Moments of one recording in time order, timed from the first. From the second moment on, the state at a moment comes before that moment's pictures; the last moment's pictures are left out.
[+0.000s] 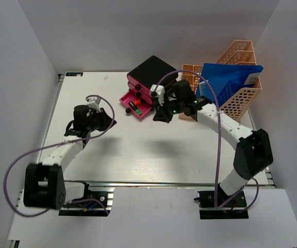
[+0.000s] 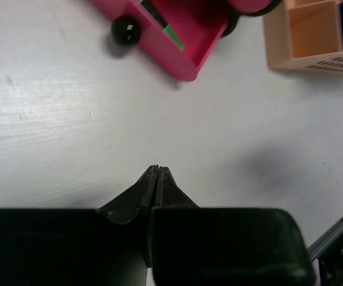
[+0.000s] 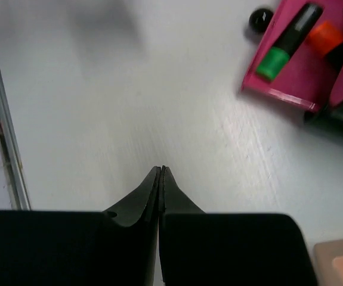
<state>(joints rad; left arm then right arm) -0.10 1.19 0.64 0.08 0.46 -0.38 0.61 1.63 1.36 -0.46 -0.62 -0.35</state>
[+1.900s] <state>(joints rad) -0.33 2.14 1.45 -0.12 0.04 -0.95 0.37 1.33 1.08 -0.37 -0.79 -0.40</state>
